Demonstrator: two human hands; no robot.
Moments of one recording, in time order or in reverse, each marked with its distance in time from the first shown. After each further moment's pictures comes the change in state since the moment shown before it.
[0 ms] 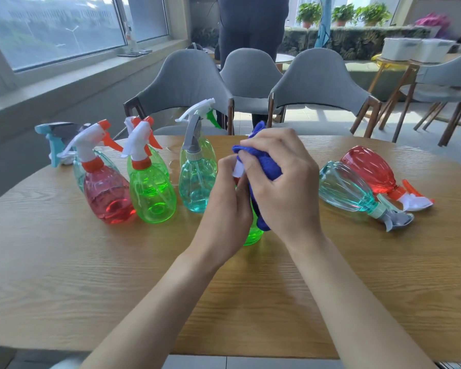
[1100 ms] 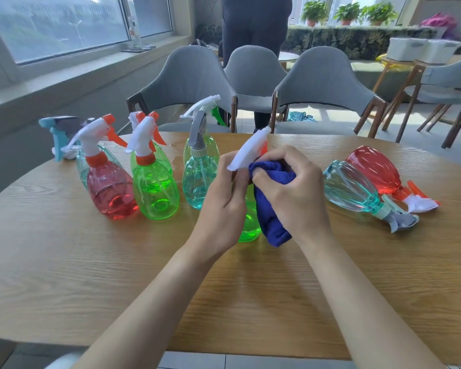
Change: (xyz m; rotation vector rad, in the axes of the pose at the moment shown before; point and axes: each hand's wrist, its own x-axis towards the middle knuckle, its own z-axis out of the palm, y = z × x) left_hand 0.003 -0.009 -0.009 -0.088 0.033 -0.084; right_hand -0.008 0.015 -0.007 0.188 -0.159 0.355
